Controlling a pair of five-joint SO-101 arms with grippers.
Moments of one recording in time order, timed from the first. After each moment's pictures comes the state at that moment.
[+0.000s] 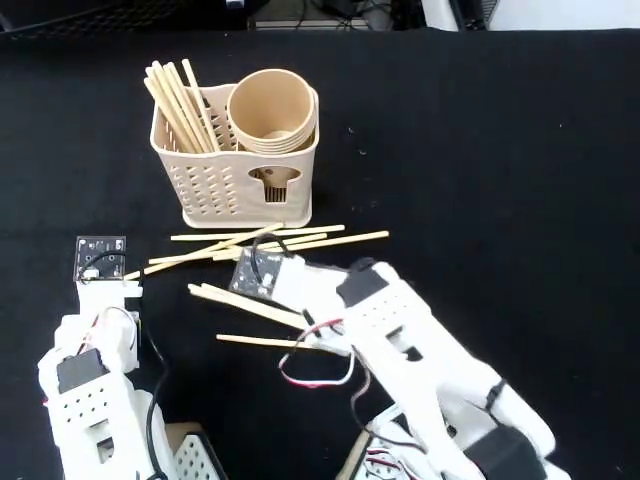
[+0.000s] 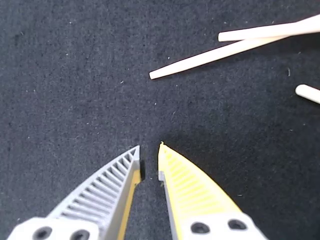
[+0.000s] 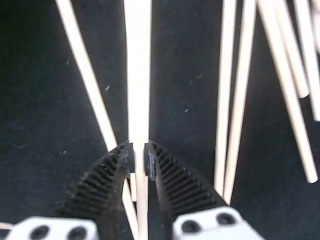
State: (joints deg) left arm -30.1 -73.5 89.7 49.5 -24.5; right arm -31.0 -29.1 61.0 56.3 42.8
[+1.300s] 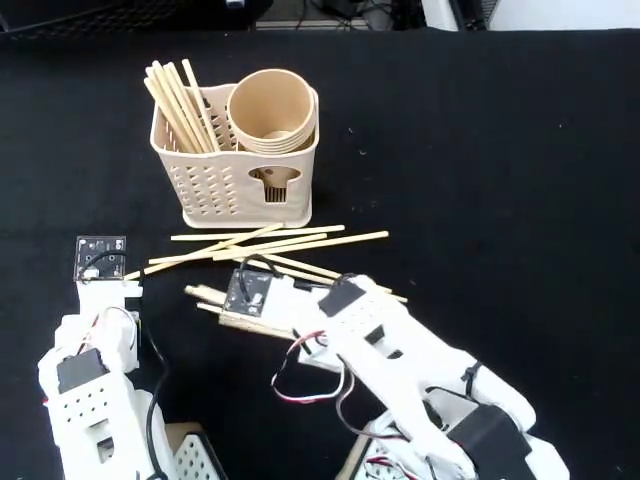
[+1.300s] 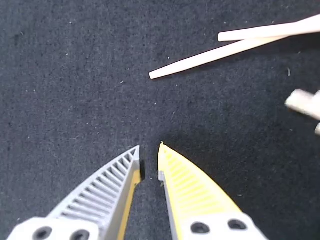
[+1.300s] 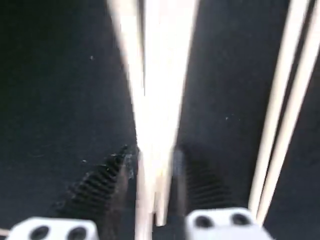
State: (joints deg) left arm -30.1 -73.5 89.7 49.5 -24.5; right arm -36.7 -20.4 62.7 51.6 38.8
